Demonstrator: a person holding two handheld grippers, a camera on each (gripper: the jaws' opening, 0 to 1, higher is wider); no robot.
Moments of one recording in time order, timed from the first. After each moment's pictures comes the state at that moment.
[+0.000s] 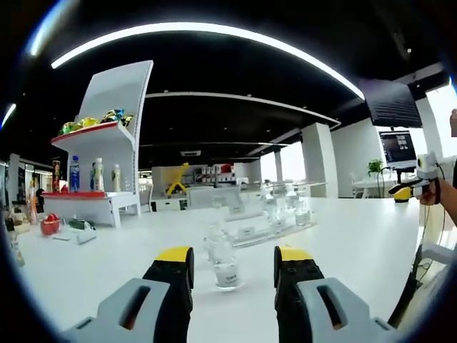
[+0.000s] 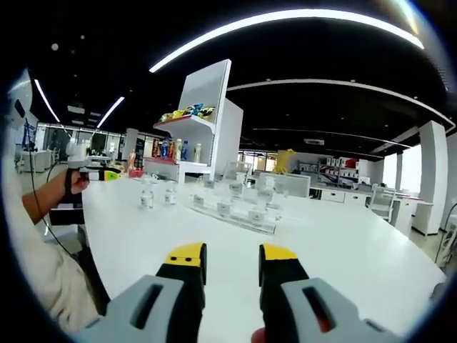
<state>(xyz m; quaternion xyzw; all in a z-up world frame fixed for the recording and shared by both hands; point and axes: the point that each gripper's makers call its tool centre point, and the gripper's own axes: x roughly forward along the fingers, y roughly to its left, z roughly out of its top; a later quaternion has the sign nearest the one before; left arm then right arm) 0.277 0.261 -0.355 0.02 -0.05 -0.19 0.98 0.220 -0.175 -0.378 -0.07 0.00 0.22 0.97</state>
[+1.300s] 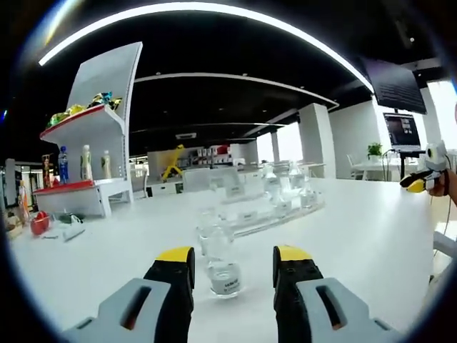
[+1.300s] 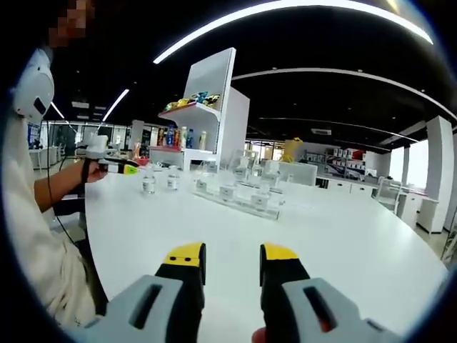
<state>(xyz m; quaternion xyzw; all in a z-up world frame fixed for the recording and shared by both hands) 0.340 0.237 -0.387 0.05 0.01 -0.20 0.98 0.228 -0.180 -0.404 -0.08 0.04 0.24 0.97</state>
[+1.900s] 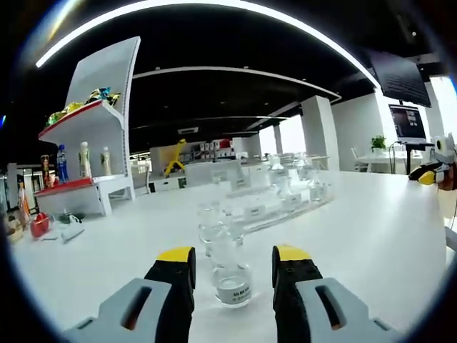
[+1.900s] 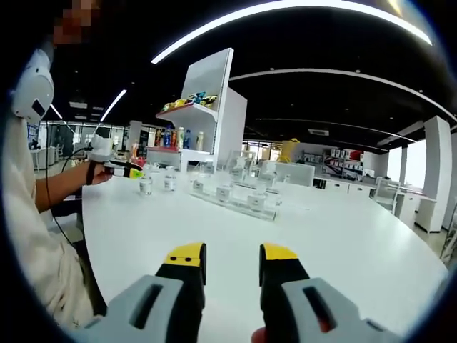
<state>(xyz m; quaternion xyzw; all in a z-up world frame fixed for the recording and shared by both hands) 0.370 0.235 -0.398 0.06 0.03 -0.18 0.98 0.231 -0.183 -0.403 -0.08 0.03 0.23 0.97</state>
